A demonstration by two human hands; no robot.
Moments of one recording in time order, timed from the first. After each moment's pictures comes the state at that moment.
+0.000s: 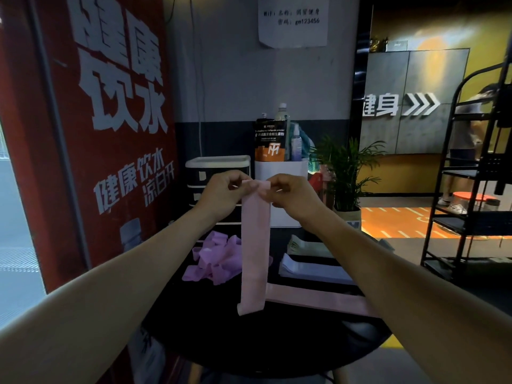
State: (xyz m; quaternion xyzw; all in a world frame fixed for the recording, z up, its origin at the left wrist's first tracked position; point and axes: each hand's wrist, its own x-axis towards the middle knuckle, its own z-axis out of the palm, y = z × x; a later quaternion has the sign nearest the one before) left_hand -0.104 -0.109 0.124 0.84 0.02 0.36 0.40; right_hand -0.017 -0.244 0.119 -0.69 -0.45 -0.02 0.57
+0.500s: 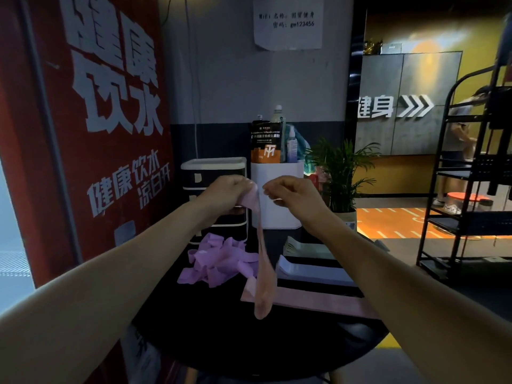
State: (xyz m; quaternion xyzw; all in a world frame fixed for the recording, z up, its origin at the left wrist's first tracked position) left_hand -0.107 -0.126 0.139 0.83 0.07 0.23 0.50; right_hand -0.013 -0.259 0.118 -0.65 -0.44 -0.01 0.62
